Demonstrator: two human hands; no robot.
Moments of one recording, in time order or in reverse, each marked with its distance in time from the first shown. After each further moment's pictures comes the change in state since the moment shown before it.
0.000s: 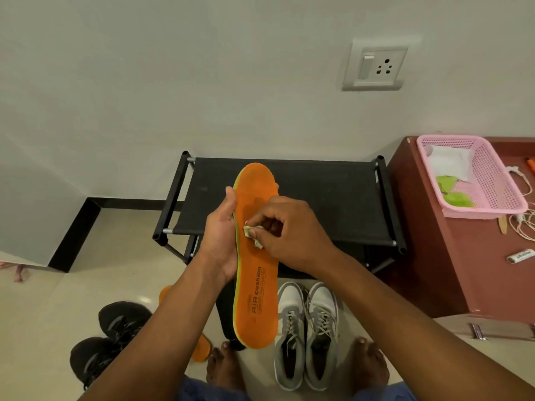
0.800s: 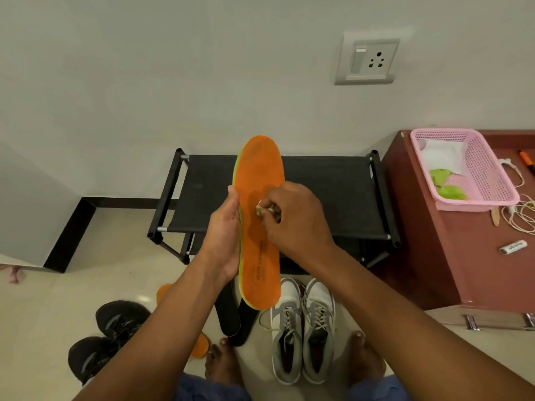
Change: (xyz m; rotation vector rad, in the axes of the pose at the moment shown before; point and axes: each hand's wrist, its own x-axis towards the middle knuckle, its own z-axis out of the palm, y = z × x) left_hand -0.001 -0.009 0.009 0.153 0.035 0.023; right_hand 0.000 0.003 -0.002 -0.278 0.228 0.046
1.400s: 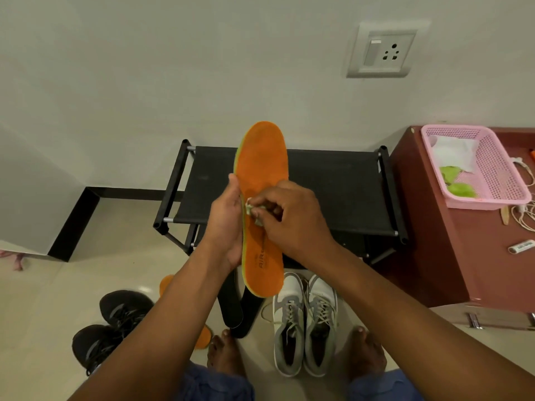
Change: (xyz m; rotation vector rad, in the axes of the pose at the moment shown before) left_hand 0.004 0.005 -0.010 -0.117 -0.021 0.014; right_hand -0.004 -0.014 0.006 0.210 -0.074 -0.023
